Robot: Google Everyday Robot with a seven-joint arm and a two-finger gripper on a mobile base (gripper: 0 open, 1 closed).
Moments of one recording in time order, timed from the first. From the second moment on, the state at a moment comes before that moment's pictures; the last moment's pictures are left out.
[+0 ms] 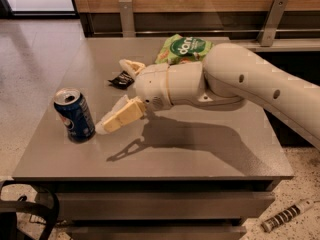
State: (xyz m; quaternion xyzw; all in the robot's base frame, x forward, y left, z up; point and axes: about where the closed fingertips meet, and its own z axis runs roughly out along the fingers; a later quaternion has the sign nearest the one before) arm 0.511 0.105 0.910 -0.55 0.58 0.35 0.50
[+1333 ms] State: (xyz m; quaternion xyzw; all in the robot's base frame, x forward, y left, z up) arm 0.485 0.203 0.882 -0.56 0.54 0.42 0.47
